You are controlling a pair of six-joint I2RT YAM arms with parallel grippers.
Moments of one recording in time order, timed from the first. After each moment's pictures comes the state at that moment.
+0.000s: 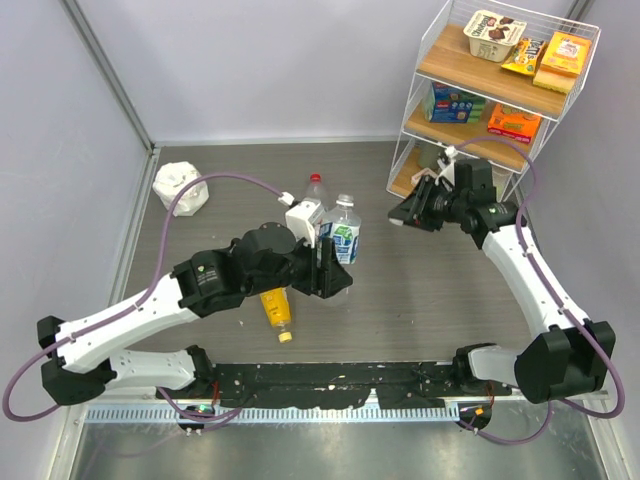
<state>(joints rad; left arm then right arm) -1.14 1.11 1.25 -0.61 -0.11 -0.66 0.17 1.25 1.16 -0.54 -0.49 0.62</state>
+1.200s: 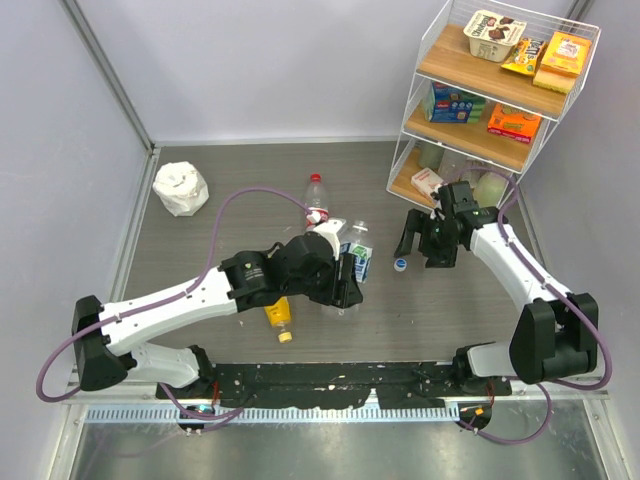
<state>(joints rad) -1.14 1.28 1.18 -0.58 -0.05 -0.76 0.17 1.35 0.98 -0.77 -0.25 0.42</state>
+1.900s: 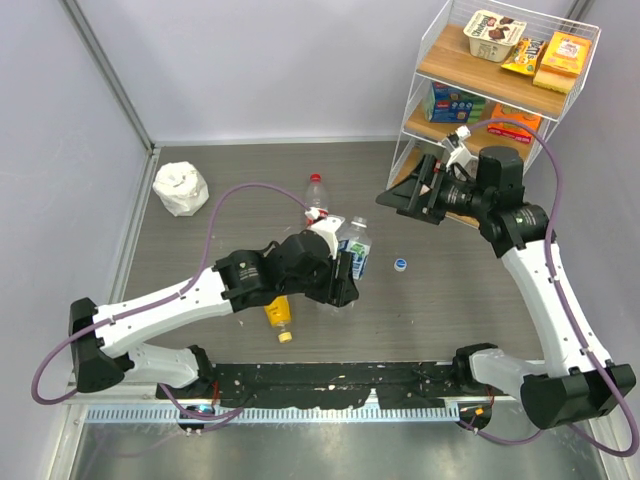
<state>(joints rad) -1.14 1.26 1.19 -0.61 -0.09 -0.69 0.18 1.12 1.27 -0.59 -0.72 0.64</state>
